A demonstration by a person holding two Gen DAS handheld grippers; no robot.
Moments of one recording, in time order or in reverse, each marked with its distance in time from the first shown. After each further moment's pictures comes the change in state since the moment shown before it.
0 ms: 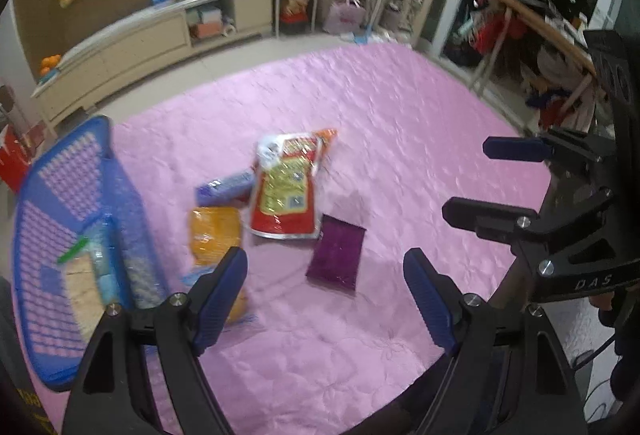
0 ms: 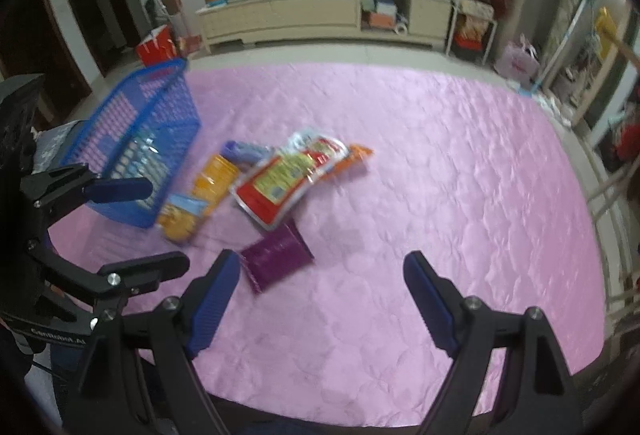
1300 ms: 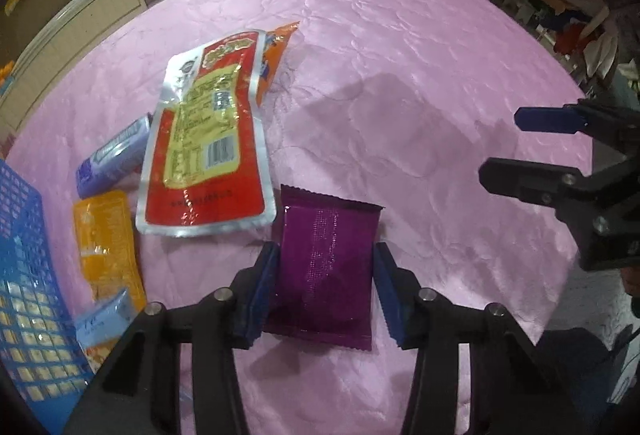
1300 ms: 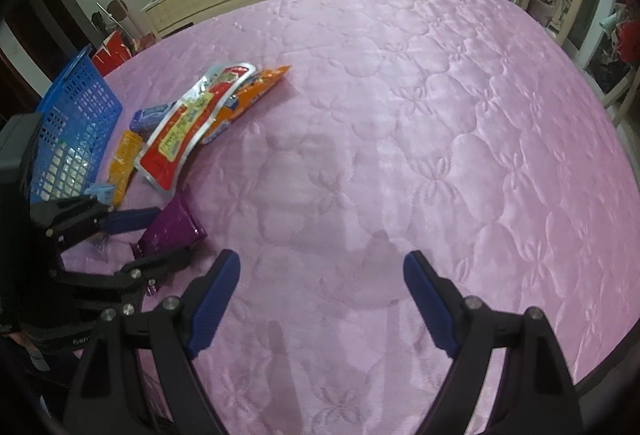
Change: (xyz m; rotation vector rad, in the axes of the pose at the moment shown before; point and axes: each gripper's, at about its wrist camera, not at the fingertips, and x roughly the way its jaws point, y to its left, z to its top) left arm 0.147 -0.030 -0.015 0.101 0.213 -0.018; right arm 0.073 -0.063 -0.036 0.192 0.119 0.001
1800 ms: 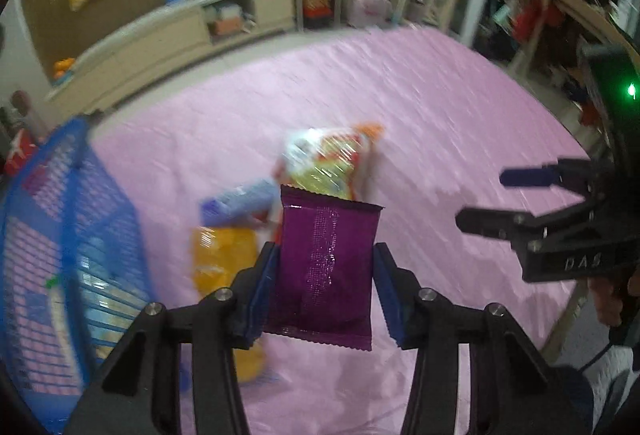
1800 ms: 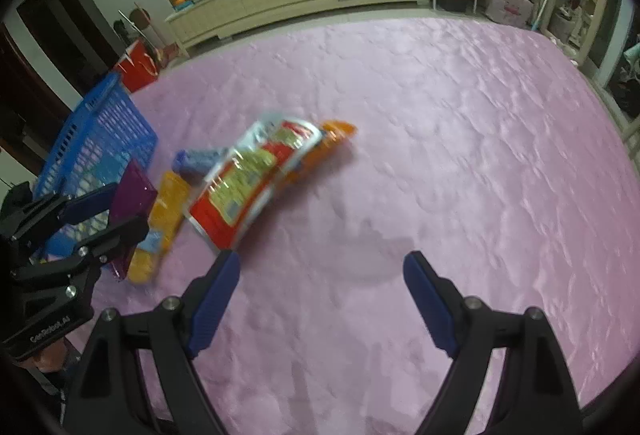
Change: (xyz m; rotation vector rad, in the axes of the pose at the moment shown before) left arm -0.092 0.049 -0.004 -0.129 -0.230 0.147; right arm -0.006 0.041 0.049 -0.025 -0.052 0.083
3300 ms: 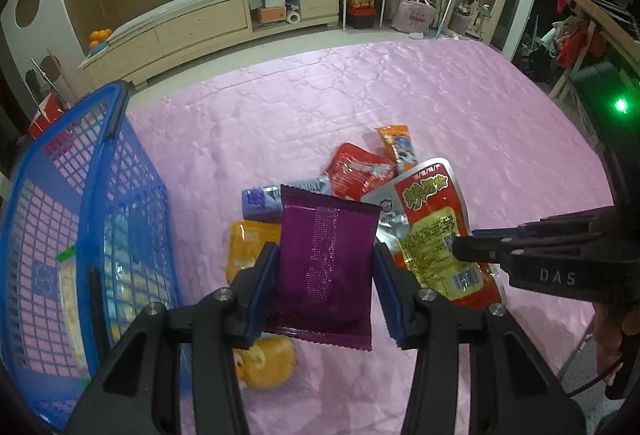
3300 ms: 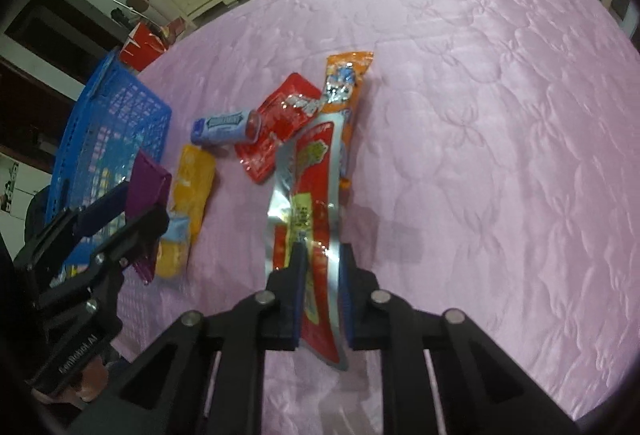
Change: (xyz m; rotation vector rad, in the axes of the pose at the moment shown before) left arm 0.009 0.022 -0.001 -0.114 0.027 0.069; right arm 0.033 0.010 -0.001 0.075 0.186 0.108
